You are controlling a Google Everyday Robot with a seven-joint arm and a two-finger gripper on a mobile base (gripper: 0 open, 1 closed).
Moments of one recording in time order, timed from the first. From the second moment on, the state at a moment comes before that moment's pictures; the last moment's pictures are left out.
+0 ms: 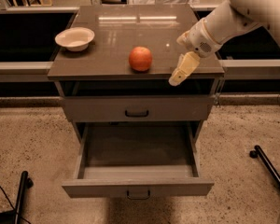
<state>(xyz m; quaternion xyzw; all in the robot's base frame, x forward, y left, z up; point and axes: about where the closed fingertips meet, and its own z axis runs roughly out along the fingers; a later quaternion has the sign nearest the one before) 0.652 -0.119 0.870 -0.60 0.73 0.14 0.30</state>
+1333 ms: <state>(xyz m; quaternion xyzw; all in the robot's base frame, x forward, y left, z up) 0.712 -0.027 0.824 -0.59 0.69 0.24 0.35</state>
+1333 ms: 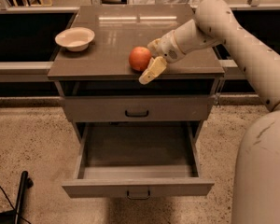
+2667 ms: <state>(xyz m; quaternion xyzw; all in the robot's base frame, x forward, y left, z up) 0.725 0.004 0.812 -0.60 0.67 0.27 0.34</state>
